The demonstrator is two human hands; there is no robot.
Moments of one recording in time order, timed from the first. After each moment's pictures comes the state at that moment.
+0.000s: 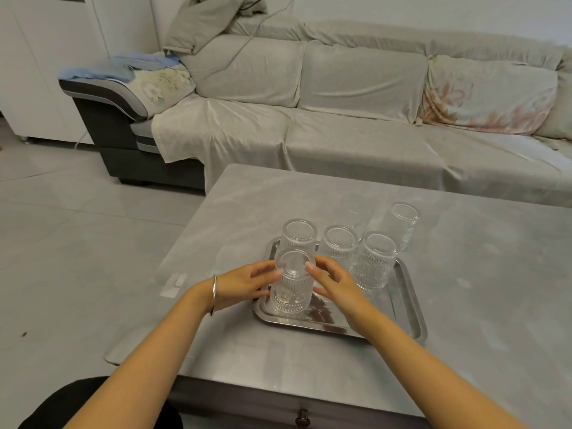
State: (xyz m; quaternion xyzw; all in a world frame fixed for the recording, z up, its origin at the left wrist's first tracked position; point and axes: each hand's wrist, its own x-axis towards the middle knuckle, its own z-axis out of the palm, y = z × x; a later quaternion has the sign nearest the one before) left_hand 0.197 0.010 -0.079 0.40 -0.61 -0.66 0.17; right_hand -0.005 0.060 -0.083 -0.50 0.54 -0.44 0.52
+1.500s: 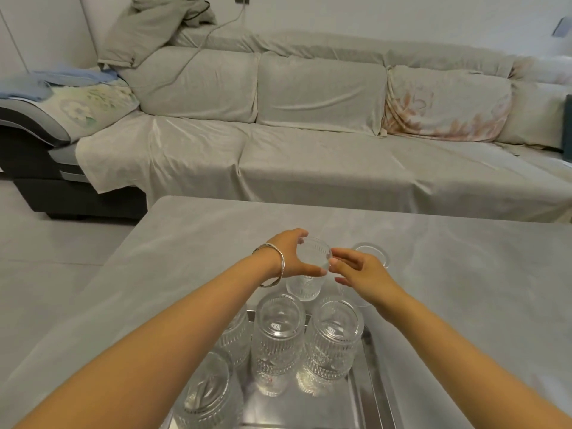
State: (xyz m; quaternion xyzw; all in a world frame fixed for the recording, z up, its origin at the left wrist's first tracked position) left_hand -0.013 -0.155 -0.042 0.48 -0.80 -0.33 0.12; right_hand -0.165 -0.069 -0.053 -0.49 0.64 -0.43 0.40
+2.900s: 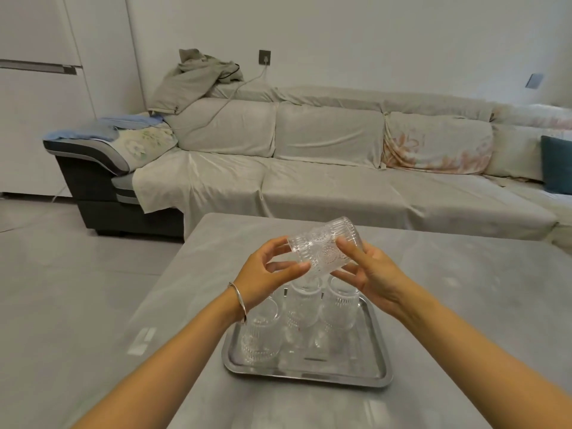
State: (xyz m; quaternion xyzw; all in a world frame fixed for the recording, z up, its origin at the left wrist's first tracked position) left_hand 0.114 0.016 0.014 0.33 -0.65 -0.54 0.42; right_hand -0.084 0.065 0.047 -0.42 0.49 -0.54 0.54
